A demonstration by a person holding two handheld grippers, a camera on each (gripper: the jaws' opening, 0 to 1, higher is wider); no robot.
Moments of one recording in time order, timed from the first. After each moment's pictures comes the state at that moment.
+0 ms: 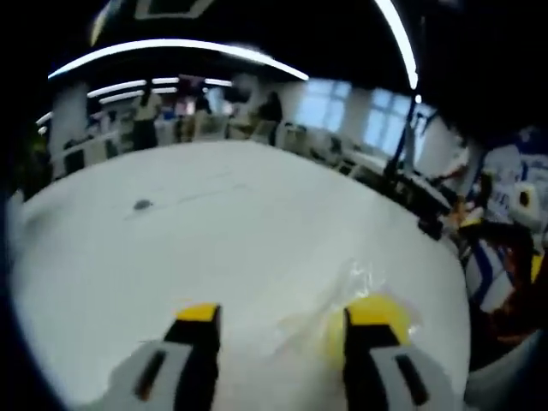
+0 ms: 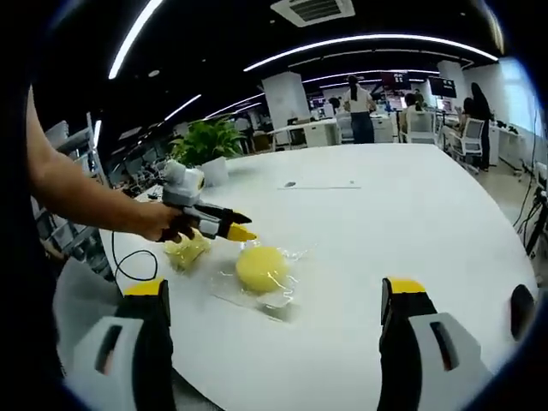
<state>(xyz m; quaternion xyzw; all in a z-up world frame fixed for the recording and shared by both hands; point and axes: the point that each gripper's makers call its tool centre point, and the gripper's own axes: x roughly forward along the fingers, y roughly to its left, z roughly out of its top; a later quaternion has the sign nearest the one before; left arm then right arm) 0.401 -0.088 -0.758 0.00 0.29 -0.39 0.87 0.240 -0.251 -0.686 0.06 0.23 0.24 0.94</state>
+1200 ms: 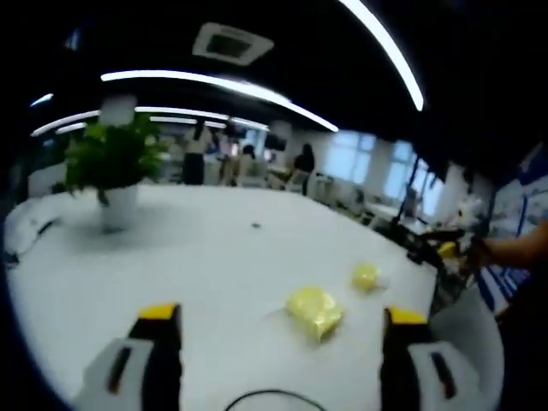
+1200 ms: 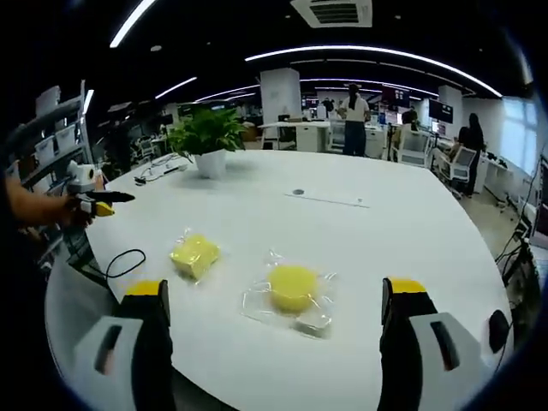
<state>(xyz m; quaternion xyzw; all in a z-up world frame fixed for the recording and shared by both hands) 0.268 0.234 -0.667 -0.06 0.20 -0.33 0.92 0.228 -0.166 -0.647 -0.02 0.24 0.21 0.95</state>
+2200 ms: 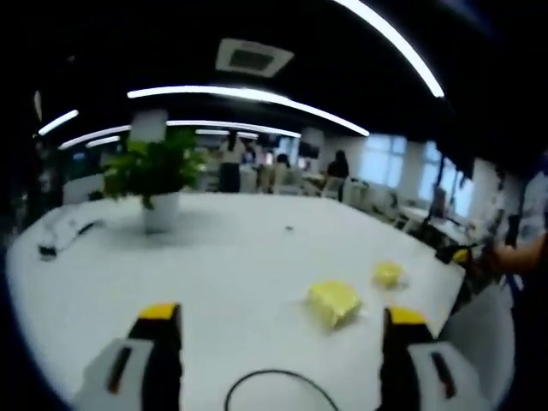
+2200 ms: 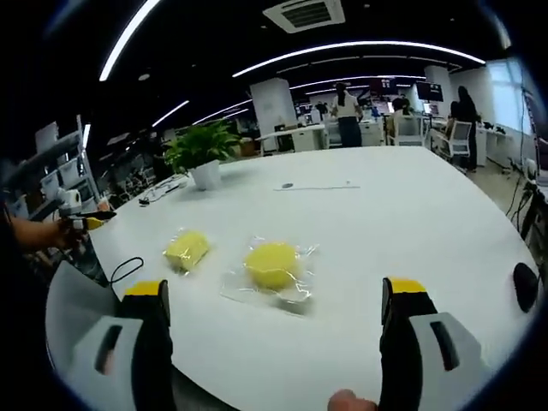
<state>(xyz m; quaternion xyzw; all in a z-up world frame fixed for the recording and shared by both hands) 0.233 0.248 -0.662 -0.03 0.18 -0.23 0.95 0.213 -0.223 -0.693 0.06 0.22 0.21 0.95</state>
